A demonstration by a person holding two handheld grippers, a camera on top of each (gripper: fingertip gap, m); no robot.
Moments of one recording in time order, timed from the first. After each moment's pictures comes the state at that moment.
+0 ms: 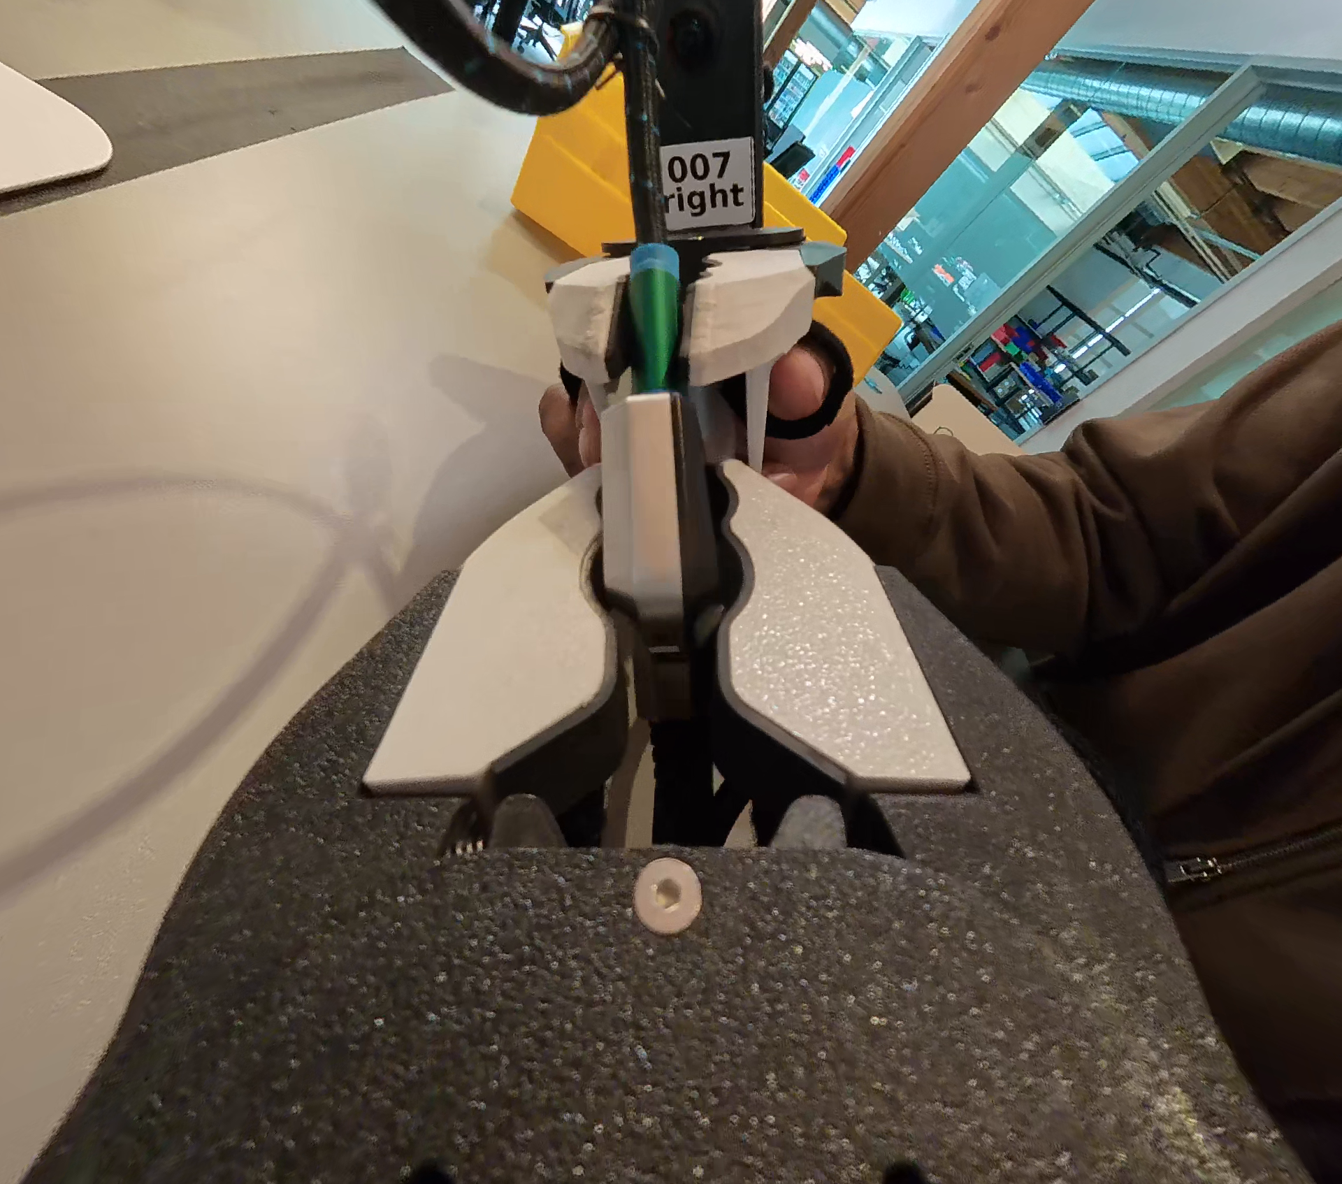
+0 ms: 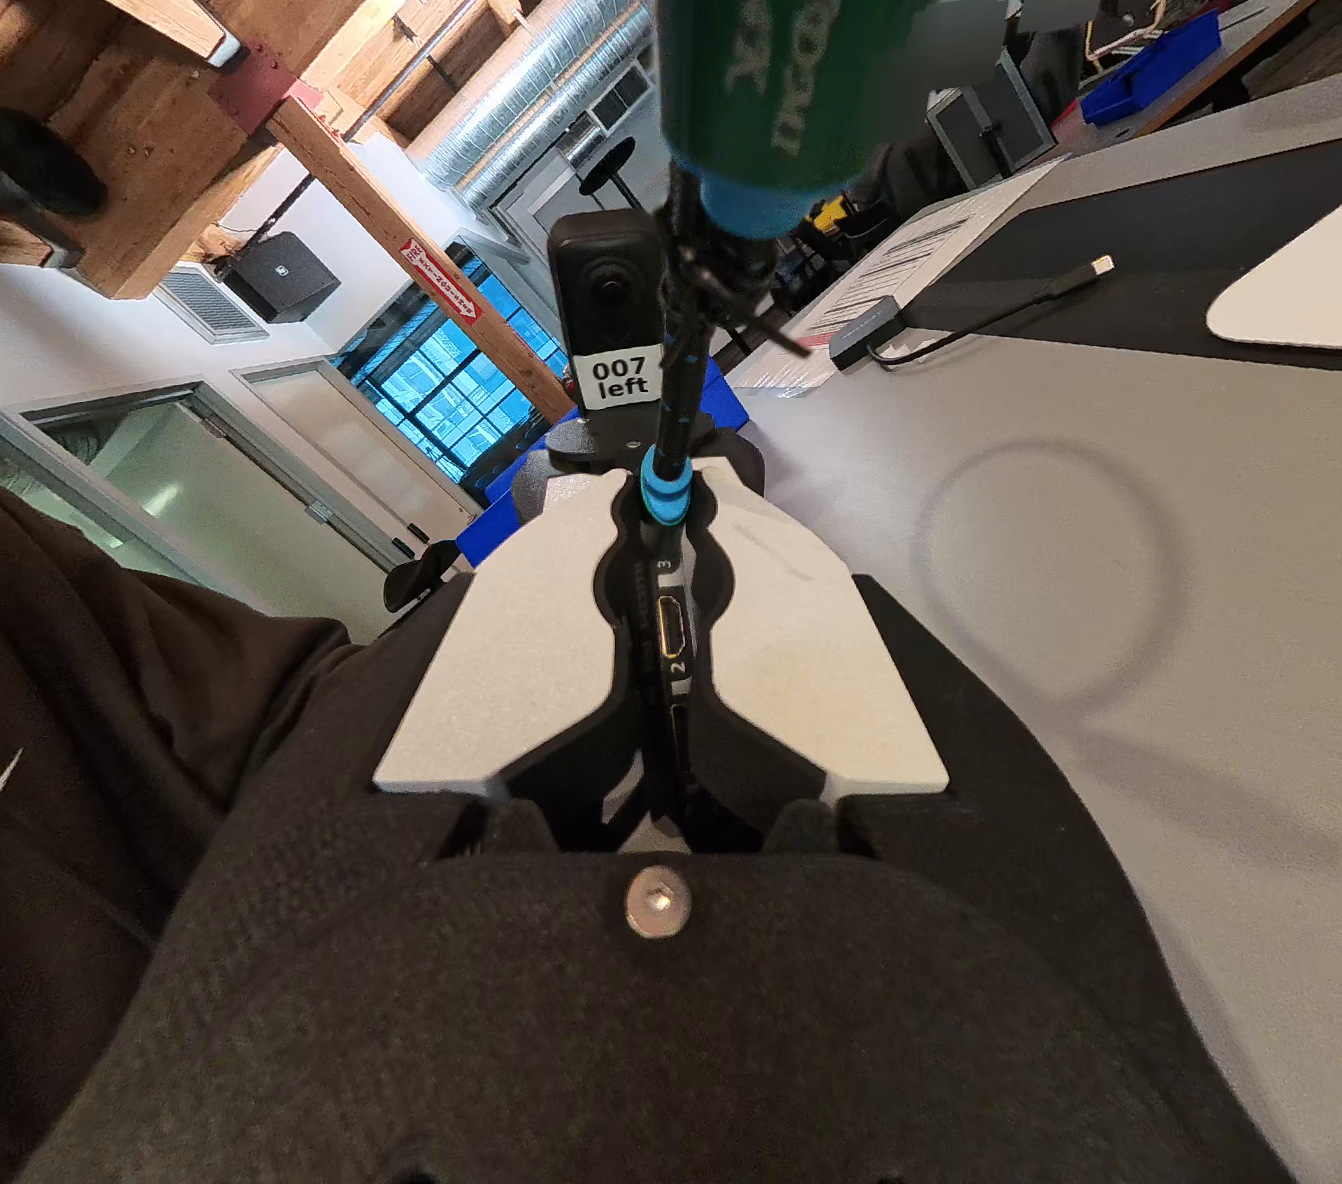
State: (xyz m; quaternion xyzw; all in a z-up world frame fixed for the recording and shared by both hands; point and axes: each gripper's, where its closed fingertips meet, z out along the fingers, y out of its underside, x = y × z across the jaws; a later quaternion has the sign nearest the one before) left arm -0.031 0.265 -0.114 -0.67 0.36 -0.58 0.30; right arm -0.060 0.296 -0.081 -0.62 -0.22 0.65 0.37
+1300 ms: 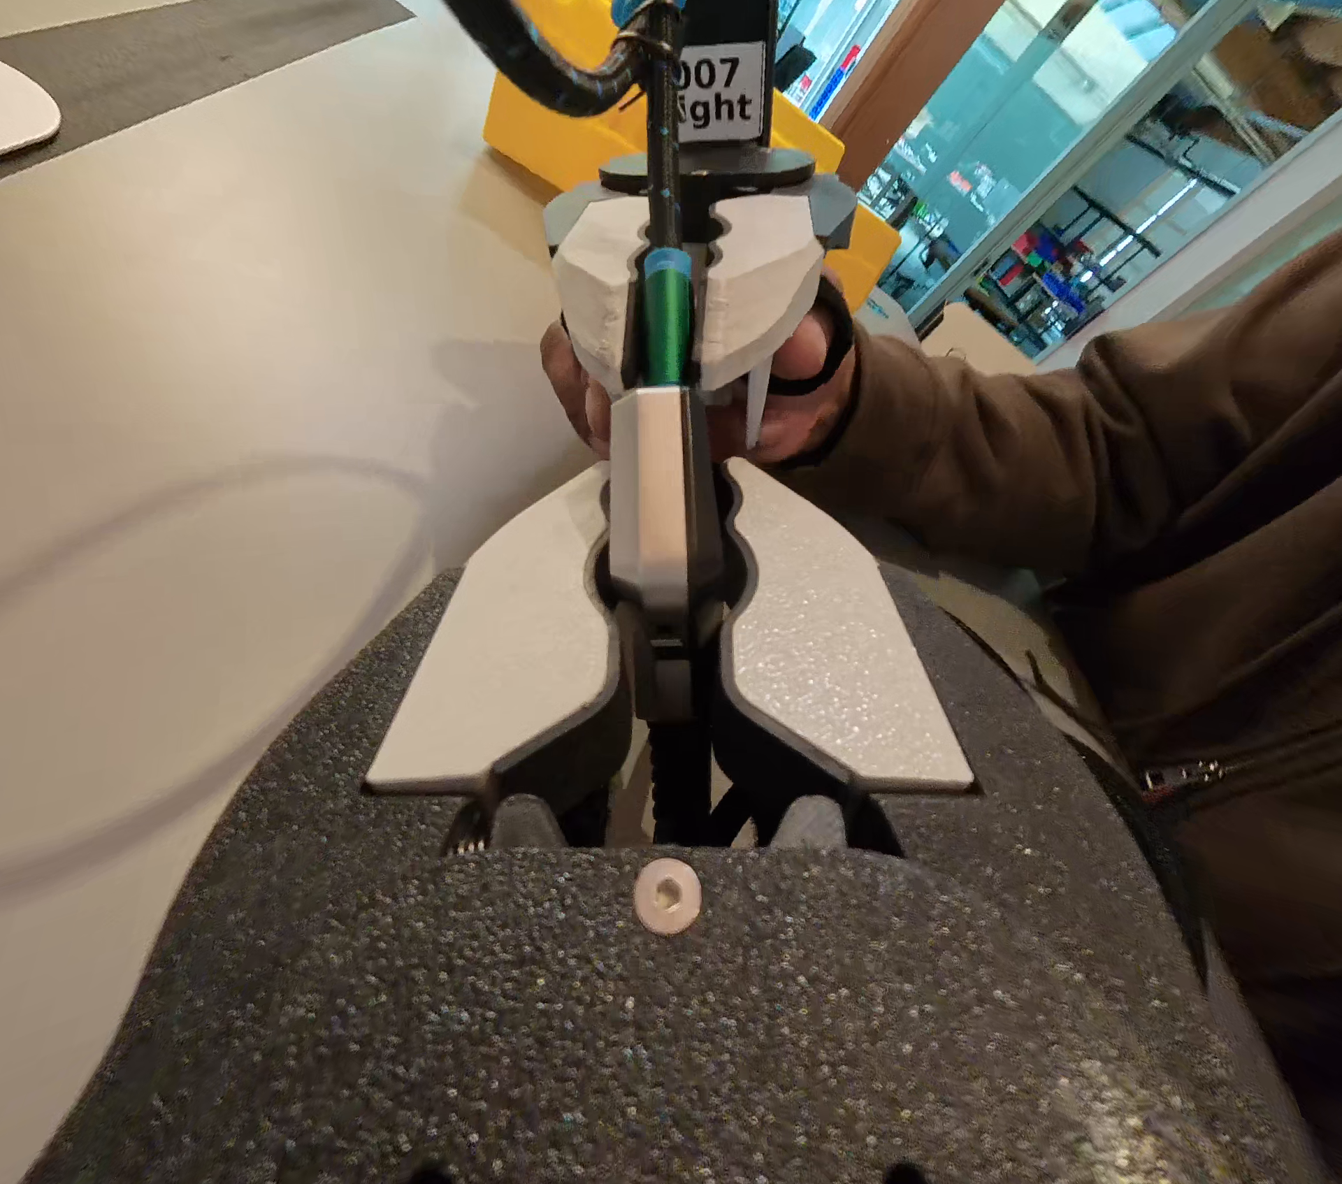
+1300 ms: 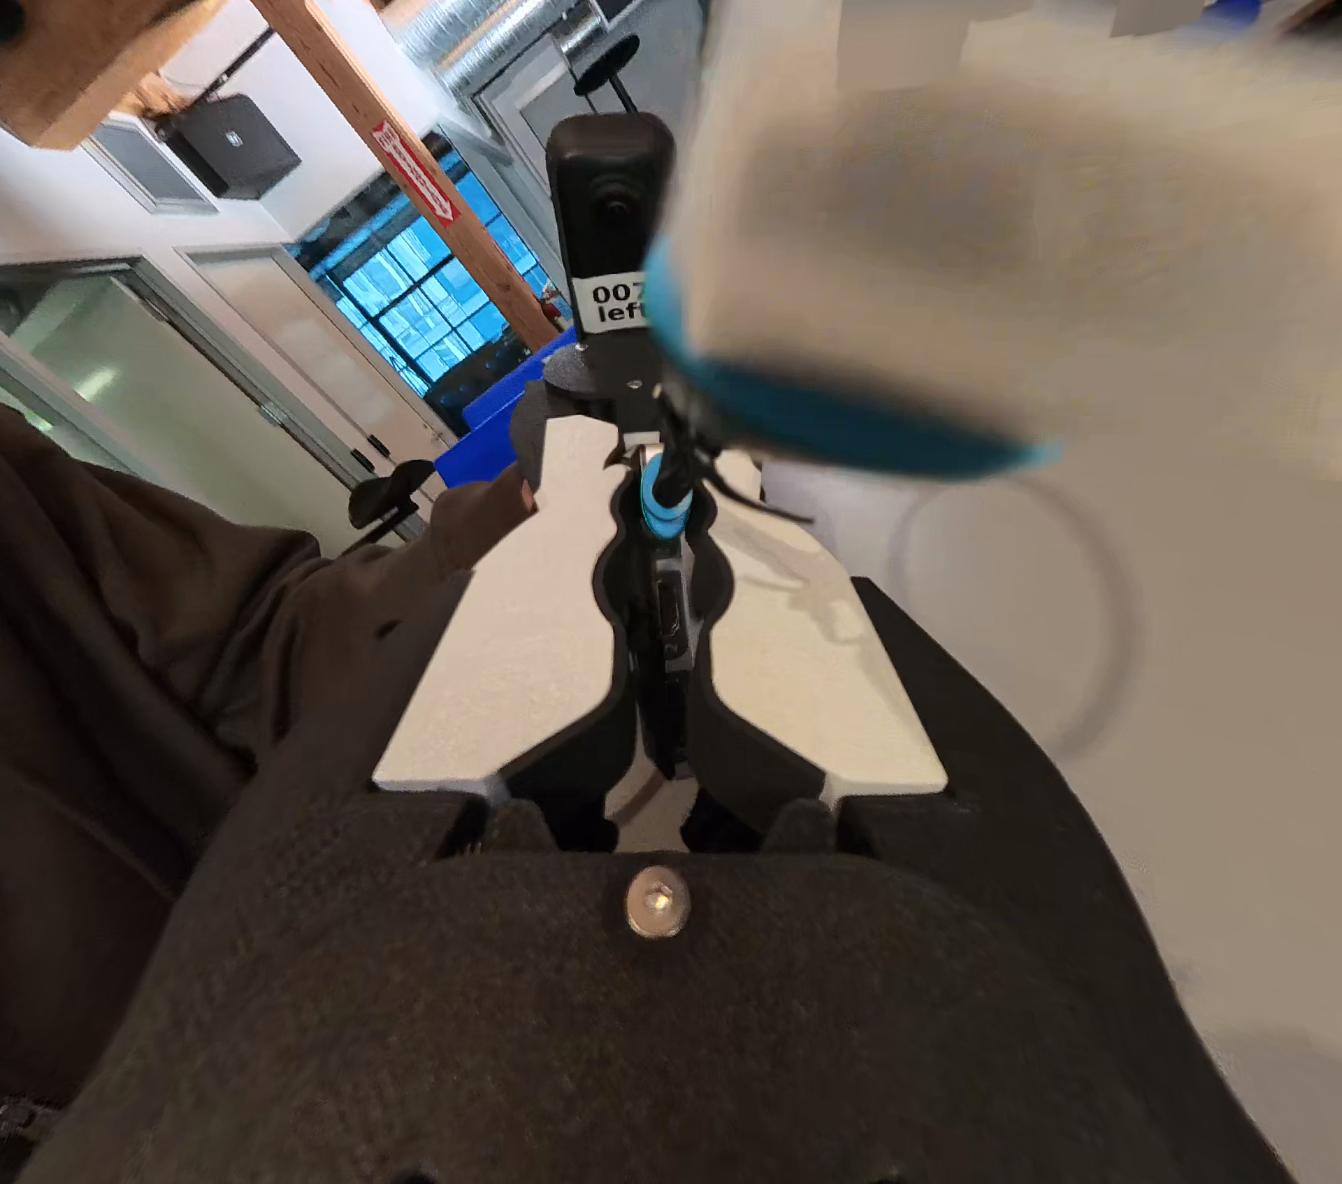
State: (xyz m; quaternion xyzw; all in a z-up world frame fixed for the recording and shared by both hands) left arm -0.042 0.254 -0.120 -0.67 0.41 -0.56 0.28; right arm -0.062 0.280 -0.087 -0.63 -0.29 0.62 0.38
